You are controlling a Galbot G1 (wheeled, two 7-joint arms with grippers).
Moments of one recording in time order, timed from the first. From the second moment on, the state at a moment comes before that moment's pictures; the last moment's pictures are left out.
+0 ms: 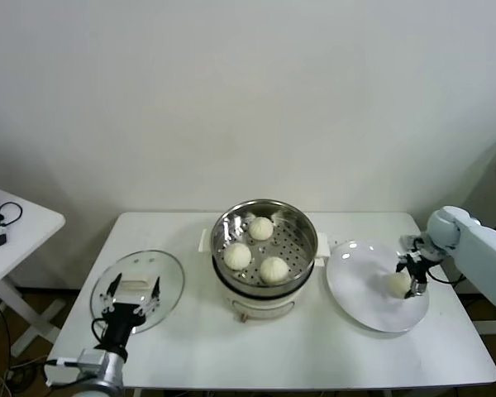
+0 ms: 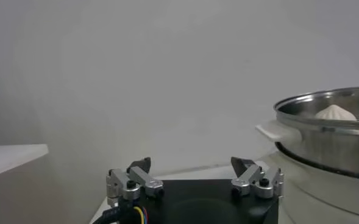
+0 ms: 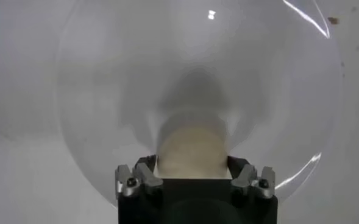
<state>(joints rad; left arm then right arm) 1.59 -1.41 -0.66 -2.01 -0.05 0.02 0.05 -0.06 0.72 -0.71 0.86 -0.18 -0.02 -1.20</state>
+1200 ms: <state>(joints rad) 1.61 -1.41 -0.68 -2.06 -0.05 0.01 0.07 0.42 0.77 -1.15 1.04 0.26 -0.15 -1.19</state>
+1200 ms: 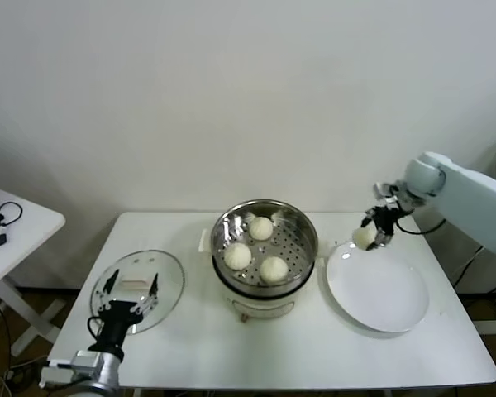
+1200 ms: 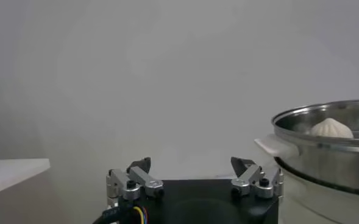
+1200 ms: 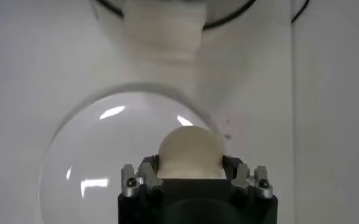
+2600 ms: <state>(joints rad) 1.67 -1.40 -0.75 -2.09 -0.08 0.00 0.07 0.61 1.18 -1.54 1.00 0.61 -0.23 -1.12</state>
